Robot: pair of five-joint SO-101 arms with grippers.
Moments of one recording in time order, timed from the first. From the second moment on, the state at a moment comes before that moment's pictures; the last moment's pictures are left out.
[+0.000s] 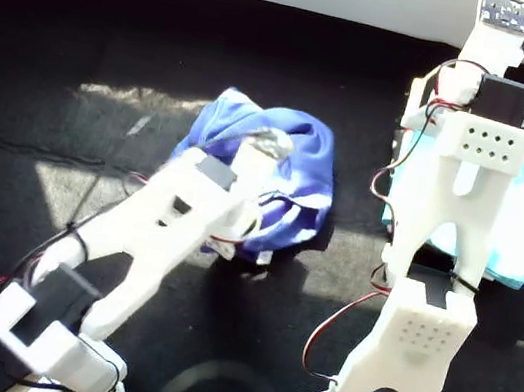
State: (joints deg) left arm 20.3 -2.0 28.0 64.7 2.2; right arm -0.4 29.9 -62.6 99.2 0.1
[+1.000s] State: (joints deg) left arm -20.4 -30.3 26.9 96.7 -20.4; right arm -34.2 45.5 -62.6 74.7 -8.8
